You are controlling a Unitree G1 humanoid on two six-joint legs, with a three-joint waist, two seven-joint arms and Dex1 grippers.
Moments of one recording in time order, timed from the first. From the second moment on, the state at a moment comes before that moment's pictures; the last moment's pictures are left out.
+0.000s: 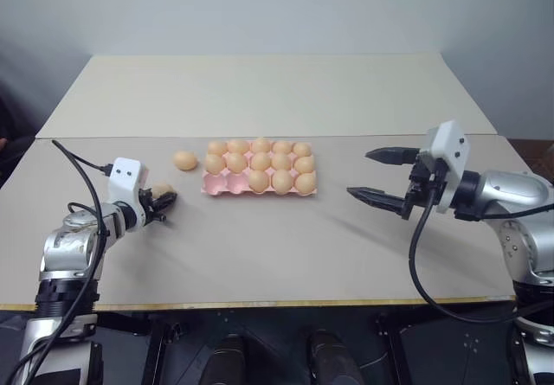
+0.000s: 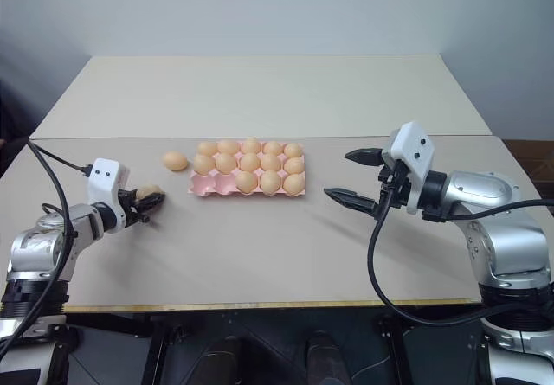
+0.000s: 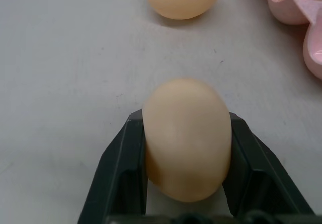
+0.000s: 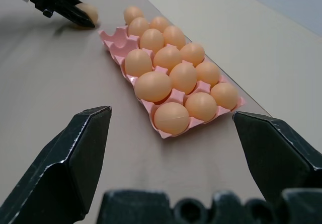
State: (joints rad) left arm -0.41 0.67 0.19 0.10 -0.36 0.75 -0.49; right arm -0.44 -0.77 -0.15 -0.30 0.46 0.57 0.99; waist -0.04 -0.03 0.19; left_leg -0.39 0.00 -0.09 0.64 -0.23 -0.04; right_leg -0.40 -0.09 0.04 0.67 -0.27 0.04
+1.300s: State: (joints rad) left arm -0.44 0.80 0.24 -0.06 -0.42 0.57 -0.86; right arm -0.36 -0.77 -0.17 -0.34 0.46 0.55 0.90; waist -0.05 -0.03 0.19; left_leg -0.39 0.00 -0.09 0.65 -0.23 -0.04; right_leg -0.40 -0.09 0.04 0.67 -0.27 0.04
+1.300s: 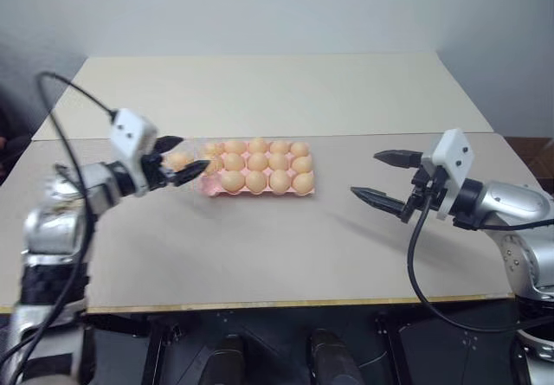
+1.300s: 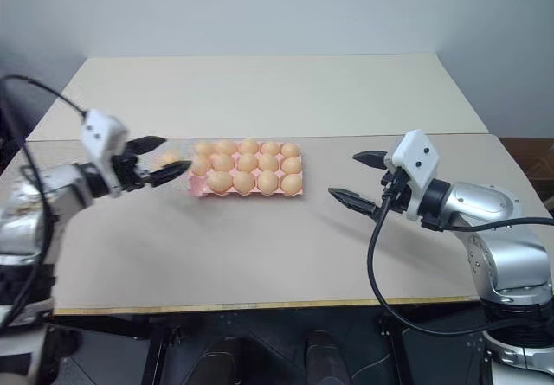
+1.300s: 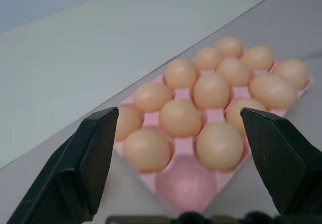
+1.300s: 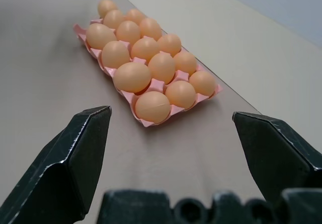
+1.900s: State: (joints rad) left arm -0.07 0.89 0.54 -0.18 -0.57 0.55 -0.97; right arm -0.37 -0.81 -0.16 -0.28 0.45 0.50 0.96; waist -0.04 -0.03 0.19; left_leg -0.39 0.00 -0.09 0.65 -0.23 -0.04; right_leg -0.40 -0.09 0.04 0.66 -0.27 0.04
